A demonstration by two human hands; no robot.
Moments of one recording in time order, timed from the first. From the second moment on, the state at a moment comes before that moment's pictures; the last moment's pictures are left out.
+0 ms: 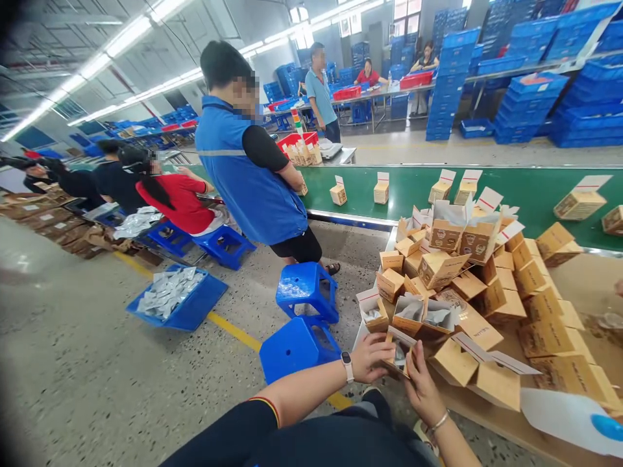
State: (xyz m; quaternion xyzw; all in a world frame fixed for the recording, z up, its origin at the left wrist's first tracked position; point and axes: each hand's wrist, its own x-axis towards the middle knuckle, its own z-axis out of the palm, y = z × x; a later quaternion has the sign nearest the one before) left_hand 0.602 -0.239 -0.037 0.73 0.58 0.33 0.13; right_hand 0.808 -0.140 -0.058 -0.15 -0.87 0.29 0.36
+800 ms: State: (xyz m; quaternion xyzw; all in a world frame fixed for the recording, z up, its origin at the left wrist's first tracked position) left_hand 0.630 -0.213 -0.015 0.56 0.65 0.47 0.23; right_hand 0.763 -0.132 -0.029 -0.42 -0.61 0.51 0.44
